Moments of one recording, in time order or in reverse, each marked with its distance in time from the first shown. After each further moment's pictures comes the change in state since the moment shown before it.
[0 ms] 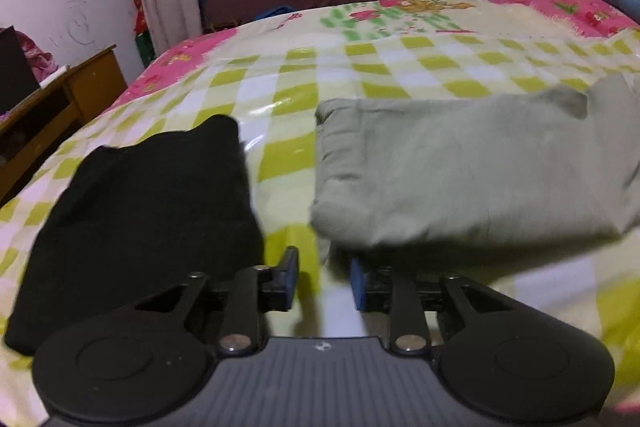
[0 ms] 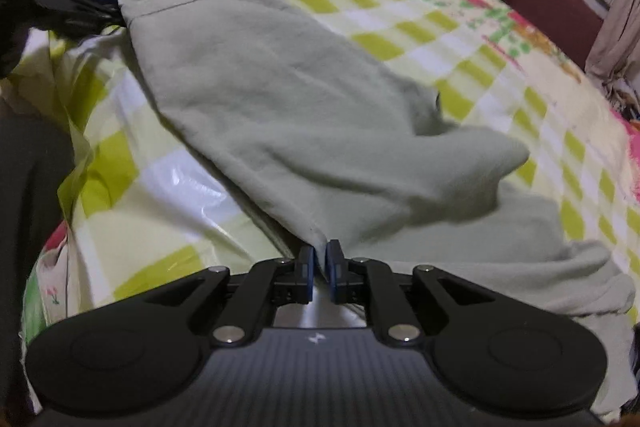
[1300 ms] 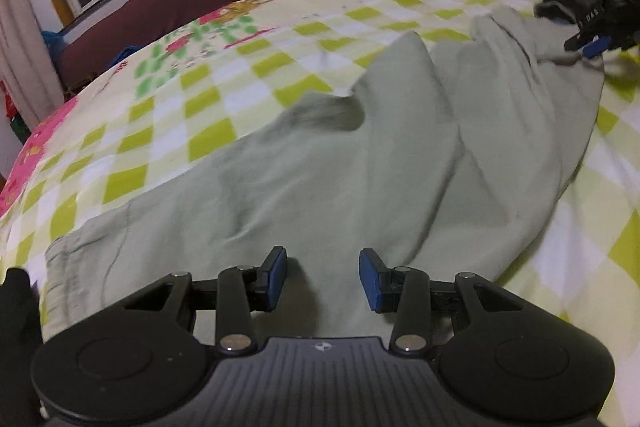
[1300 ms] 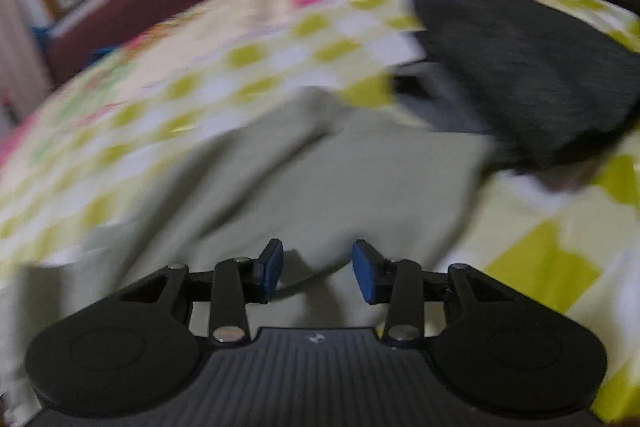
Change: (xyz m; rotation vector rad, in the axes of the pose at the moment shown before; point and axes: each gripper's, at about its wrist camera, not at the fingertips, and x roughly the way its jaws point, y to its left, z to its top) left arm 0.025 -0.205 0.067 0.339 0.027 -0.262; right arm -0.024 -0.294 -0.171 1.149 -0.111 -0.393
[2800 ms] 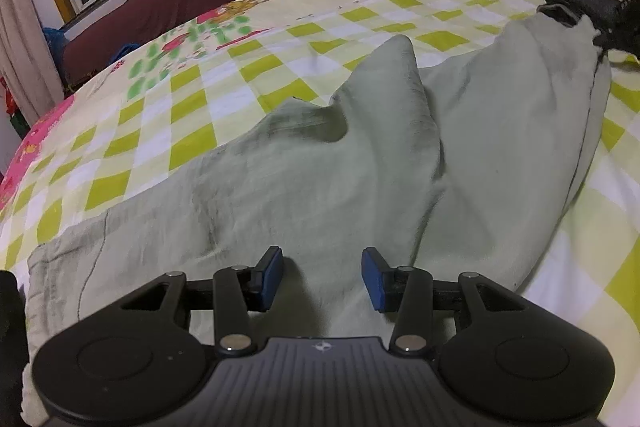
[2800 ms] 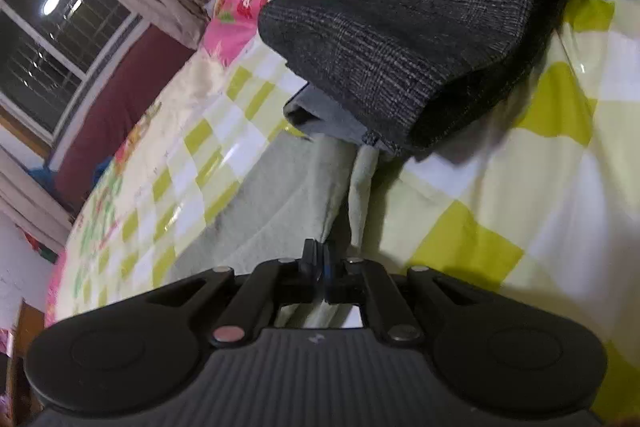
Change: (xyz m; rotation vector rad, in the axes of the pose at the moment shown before) left arm 0.012 -0.017 0.010 -0.019 -0.002 0.007; right arm -0.018 -0.082 -0.012 0.426 -0.053 0.229
